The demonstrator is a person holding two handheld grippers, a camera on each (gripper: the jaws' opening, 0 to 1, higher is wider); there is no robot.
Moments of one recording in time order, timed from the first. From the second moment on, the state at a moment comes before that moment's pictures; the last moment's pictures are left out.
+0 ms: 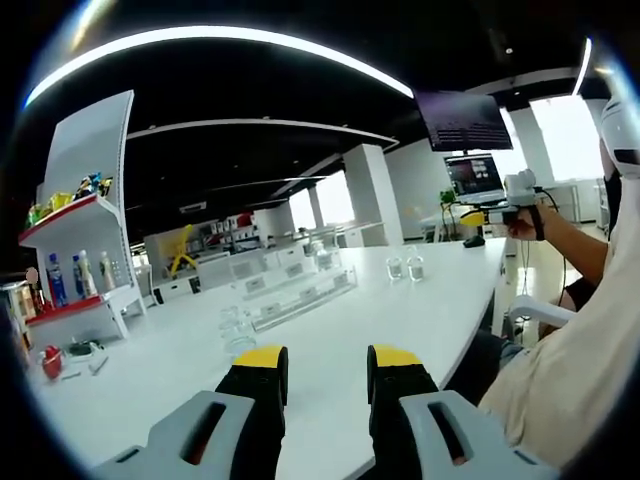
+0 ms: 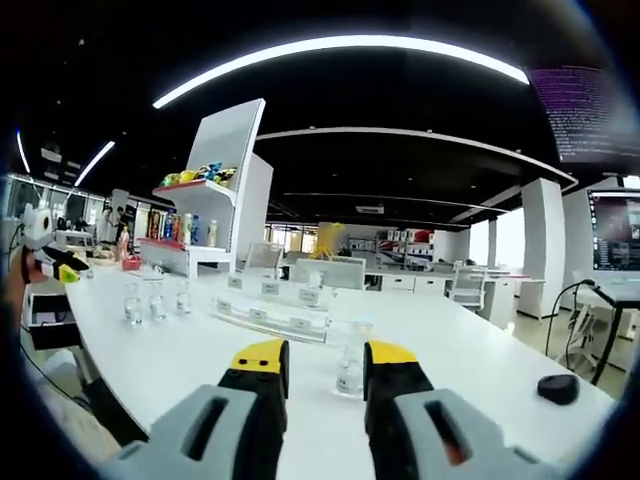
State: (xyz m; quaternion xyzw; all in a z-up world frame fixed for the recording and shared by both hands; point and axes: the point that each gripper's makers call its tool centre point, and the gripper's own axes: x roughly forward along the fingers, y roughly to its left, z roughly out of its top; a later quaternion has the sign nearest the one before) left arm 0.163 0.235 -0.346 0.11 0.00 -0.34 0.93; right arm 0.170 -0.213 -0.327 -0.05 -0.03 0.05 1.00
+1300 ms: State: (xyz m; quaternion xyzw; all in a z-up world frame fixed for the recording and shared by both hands) left arm 0.161 0.224 -0.348 0.12 0.00 -0.35 0.93; right arm 0.175 -0.224 -0.341 -0.04 -0.02 0.03 1.00
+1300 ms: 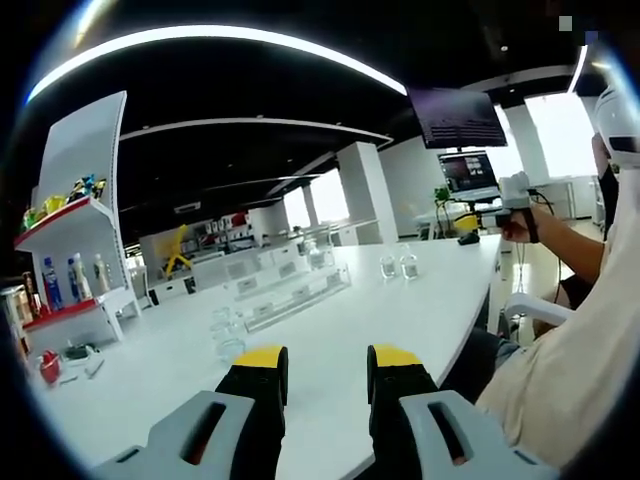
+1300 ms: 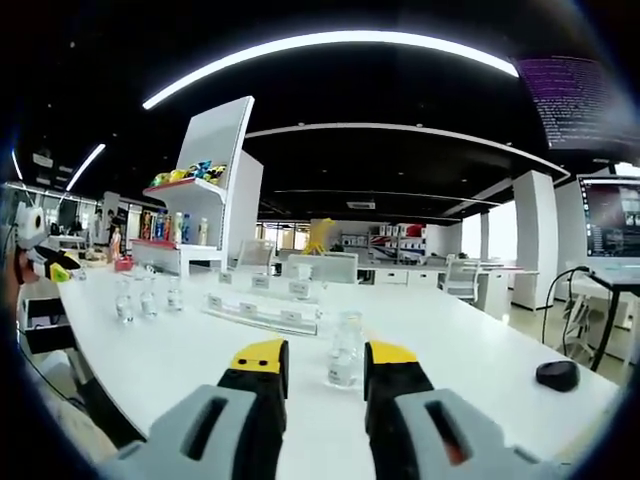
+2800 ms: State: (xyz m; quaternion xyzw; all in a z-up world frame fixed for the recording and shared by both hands) left arm 0.172 0.221 -0.359 0.12 0.02 -0.36 0.92; right arm 0.232 -0.220 -0.332 -0.04 -0.02 0.03 1.00
